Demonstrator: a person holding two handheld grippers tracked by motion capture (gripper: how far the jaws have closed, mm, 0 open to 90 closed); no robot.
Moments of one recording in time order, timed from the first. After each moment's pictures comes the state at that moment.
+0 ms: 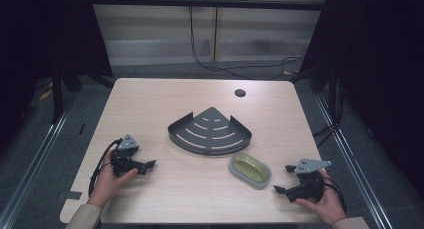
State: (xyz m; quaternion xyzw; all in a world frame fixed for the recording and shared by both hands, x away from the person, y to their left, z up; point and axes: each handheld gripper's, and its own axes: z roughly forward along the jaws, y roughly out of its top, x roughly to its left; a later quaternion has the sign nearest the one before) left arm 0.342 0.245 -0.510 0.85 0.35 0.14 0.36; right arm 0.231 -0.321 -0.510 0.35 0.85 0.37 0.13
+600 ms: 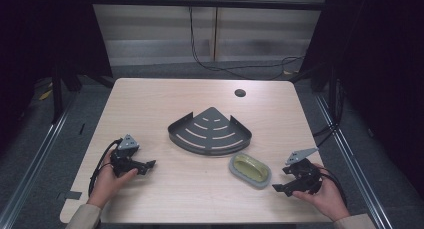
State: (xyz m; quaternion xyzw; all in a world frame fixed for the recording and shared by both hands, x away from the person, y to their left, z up) left arm 0.342 0.245 -0.510 0.85 0.35 0.14 0.36; right arm 0.243 -0.296 -0.472 0.38 0.89 0.26 0.06
